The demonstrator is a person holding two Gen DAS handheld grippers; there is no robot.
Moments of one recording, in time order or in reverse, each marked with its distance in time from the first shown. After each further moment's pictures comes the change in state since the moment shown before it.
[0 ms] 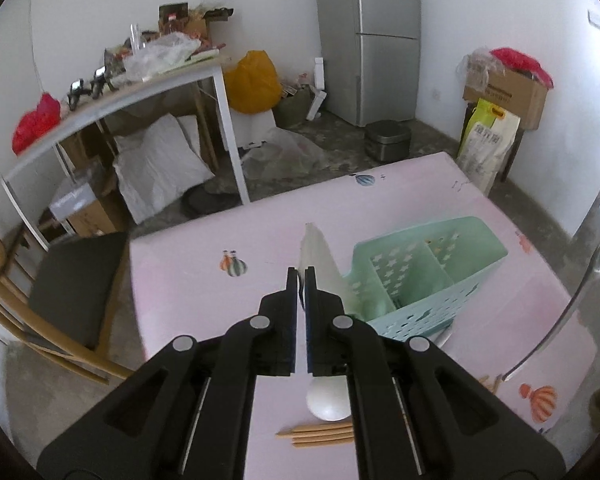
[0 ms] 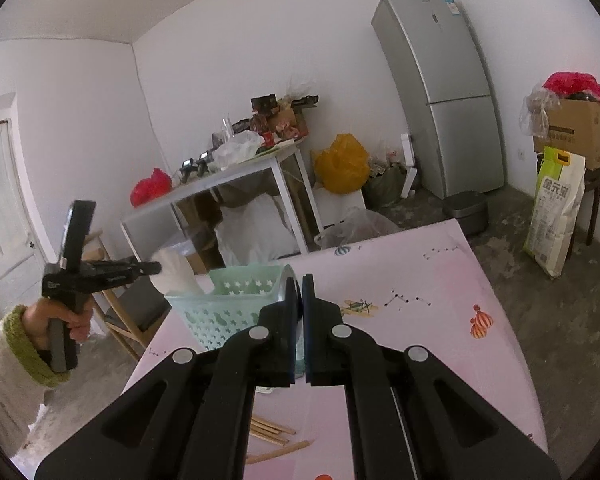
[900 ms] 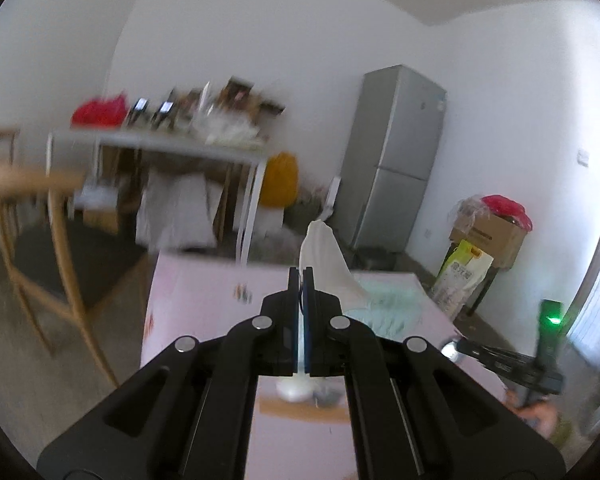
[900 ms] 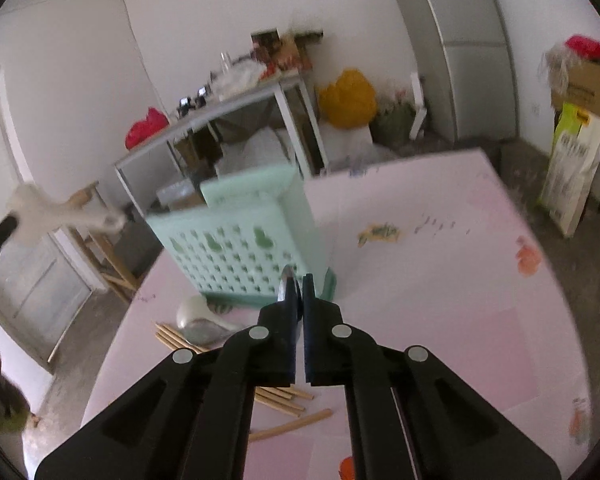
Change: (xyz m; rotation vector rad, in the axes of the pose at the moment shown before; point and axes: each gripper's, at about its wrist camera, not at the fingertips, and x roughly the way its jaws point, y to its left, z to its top) left arm -0.157 0.018 -0.097 -0.254 -0.470 -0.028; right arm 0.057 0.014 -0.047 0.002 0.202 0.010
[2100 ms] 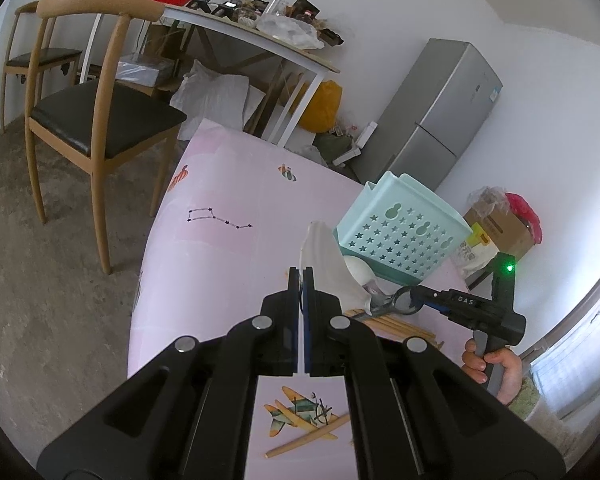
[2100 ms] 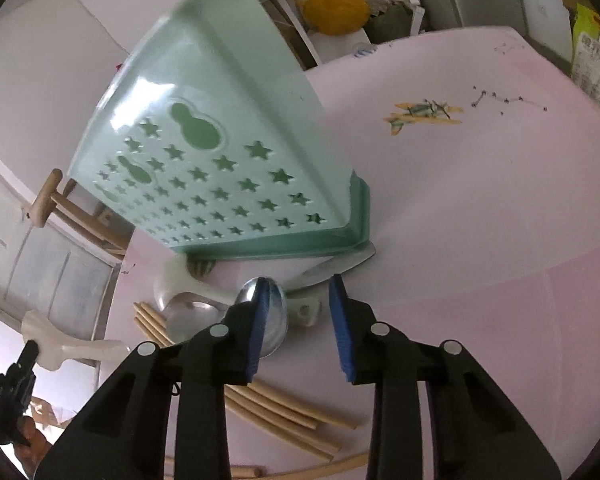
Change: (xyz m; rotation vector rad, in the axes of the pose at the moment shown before) left arm -0.004 0.075 -0.122 -0.338 0.265 0.029; right arm 0.140 -0.011 -0.037 0.166 0.350 0.068
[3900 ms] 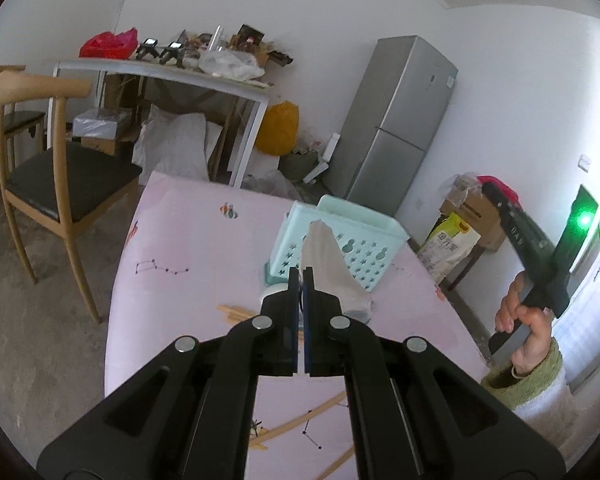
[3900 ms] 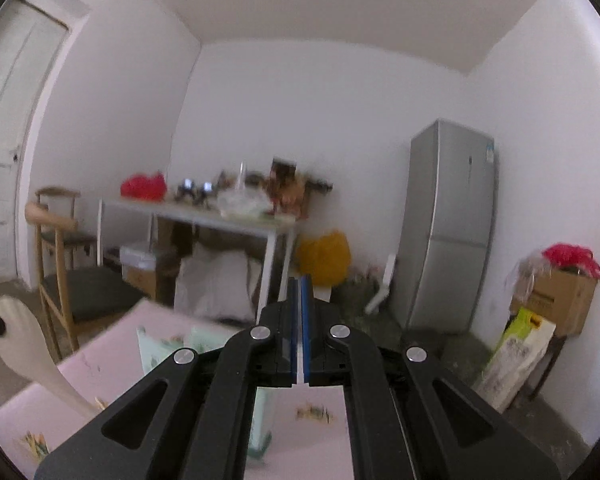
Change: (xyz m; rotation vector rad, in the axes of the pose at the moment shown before) left arm -0.019 -0.091 0.011 0.166 -0.064 -0.044; right arm -0.200 0.100 0.003 -0.566 -0.771 -0.293
